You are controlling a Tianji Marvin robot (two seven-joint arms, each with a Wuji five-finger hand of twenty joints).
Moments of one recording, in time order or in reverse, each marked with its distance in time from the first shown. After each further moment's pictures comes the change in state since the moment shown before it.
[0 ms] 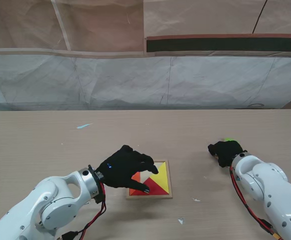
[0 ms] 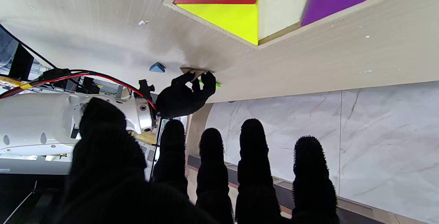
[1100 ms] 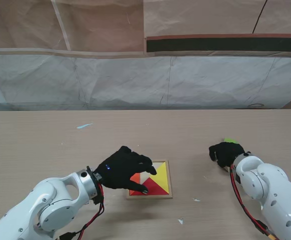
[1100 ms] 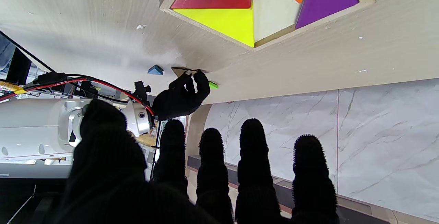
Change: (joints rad) left arm 0.021 0.002 -0.017 -0.008 0.028 -0.009 0.011; right arm -0.027 -0.020 0.045 -0.031 0.200 0.064 0.076; left_hand 0.000 0.009 0.000 0.000 0.000 0.000 0.000 0.000 0.000 0.000 0.000 0.000 0.000 0.000 0.000 0.000 0.010 0.000 0.015 0.002; right_hand 0.038 -0.028 -0.034 -0.061 0.131 -0.167 0.152 -0.222 0.107 -0.010 -0.001 0.021 0.062 0.034 0.021 0.105 0.113 0.000 -0.010 0.008
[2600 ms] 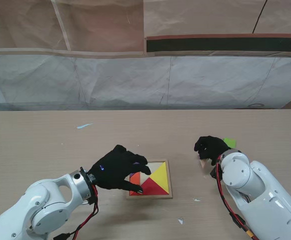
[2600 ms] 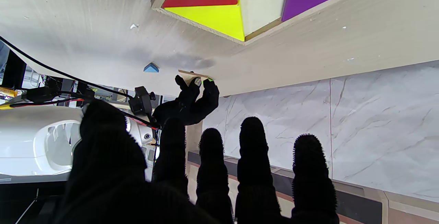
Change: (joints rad) left arm 0.057 -0.001 -0.070 -0.032 0.049 -0.047 0.032; right arm -0.024 -0.073 -0.035 -0.180 0.612 0.421 -0.020; left_hand 0.000 0.000 0.000 0.000 0.026 0.001 0.025 0.000 0.000 0.000 0.000 0.000 0.020 0.001 0.003 0.000 0.002 -0.001 0.012 0.004; right_hand 0.061 -0.086 0.074 -0.006 0.048 0.088 -0.068 0.064 0.005 0.031 -0.003 0.019 -0.013 0.087 0.053 0.028 0.022 0.000 0.132 -0.182
